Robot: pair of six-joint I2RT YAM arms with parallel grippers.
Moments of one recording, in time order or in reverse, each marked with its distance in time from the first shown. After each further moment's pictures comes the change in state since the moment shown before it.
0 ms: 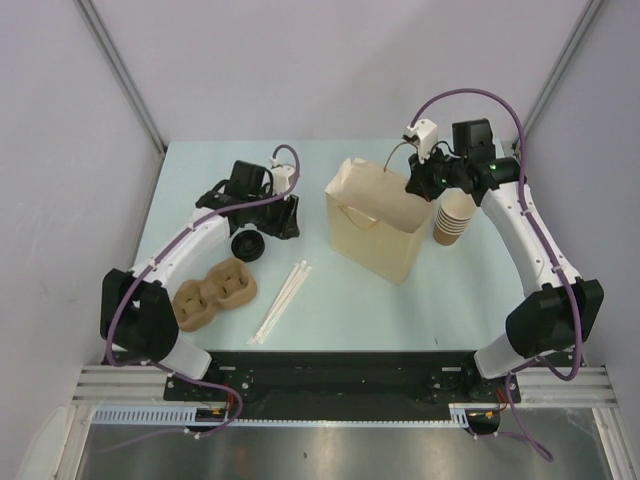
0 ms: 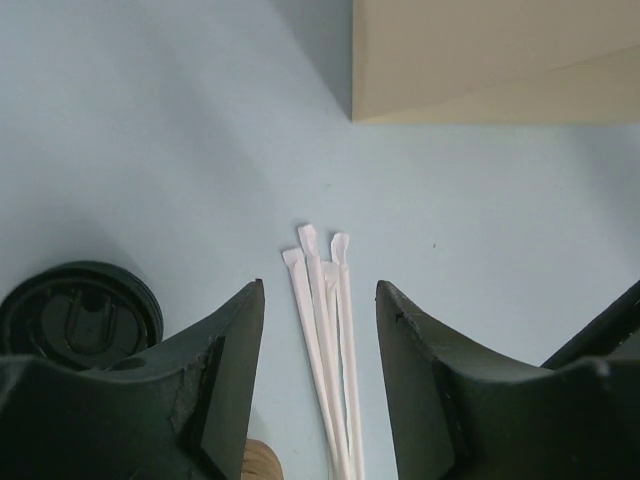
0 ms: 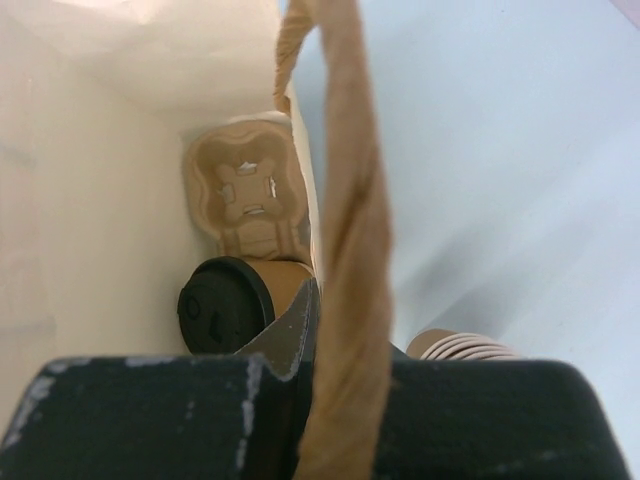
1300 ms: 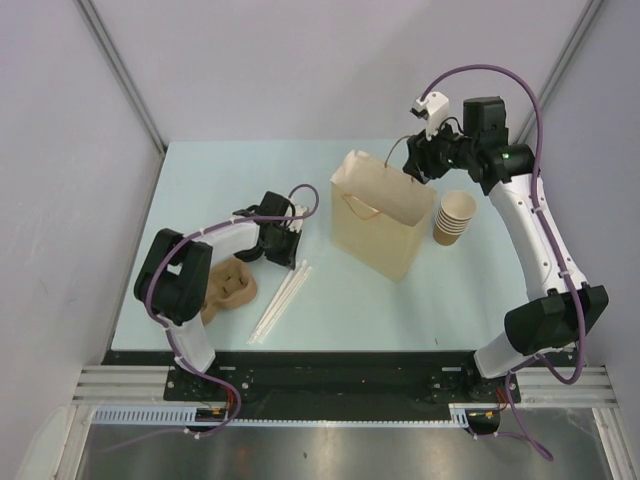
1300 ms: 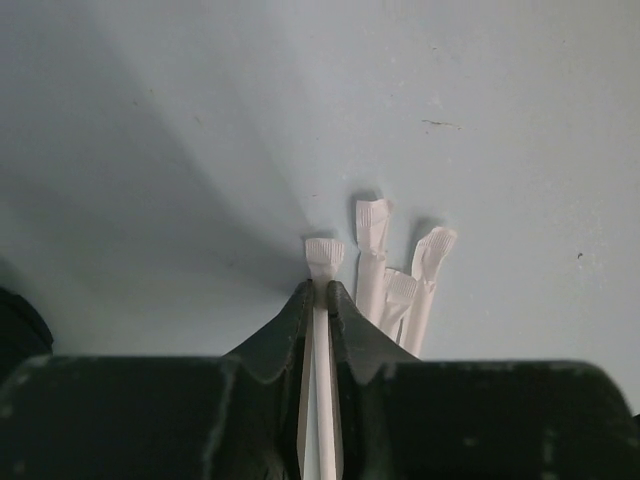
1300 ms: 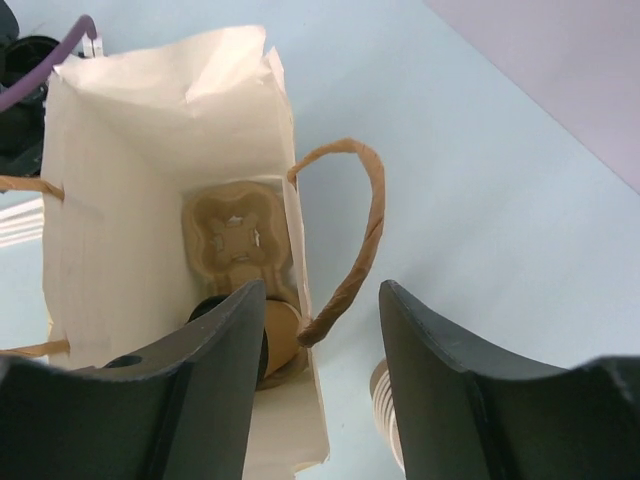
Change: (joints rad) left arm -0.053 0.282 -0.181 0.128 -0.121 -0.075; right arm -0.002 0.027 0.187 -0.014 0.038 0.051
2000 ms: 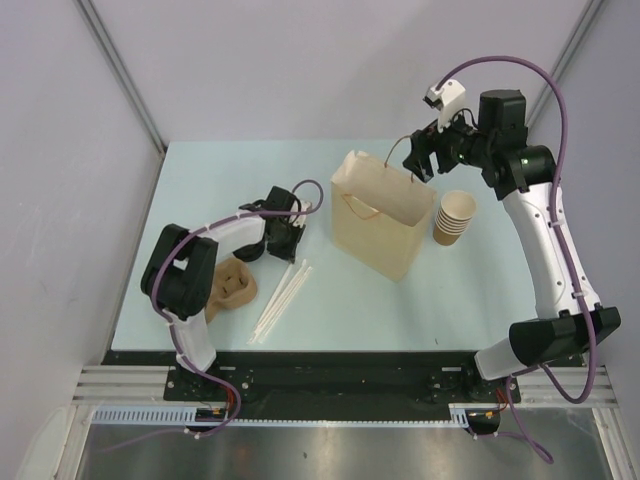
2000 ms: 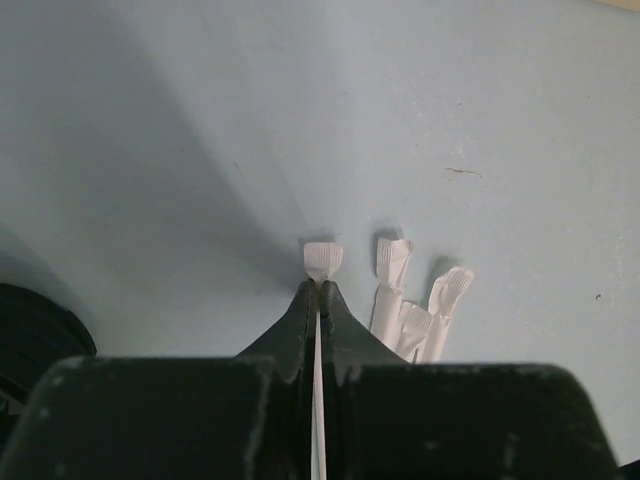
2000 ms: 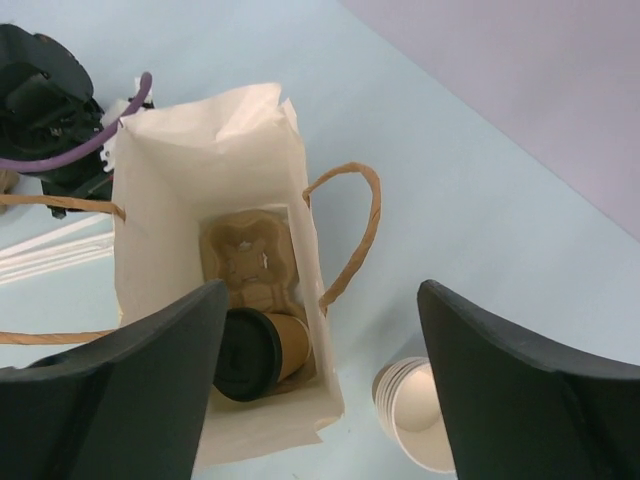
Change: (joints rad) left arm -0.019 0.048 0.079 -0.031 -0.086 -0.008; right arm 0.000 -0.064 0.068 -0.028 0.003 0.058
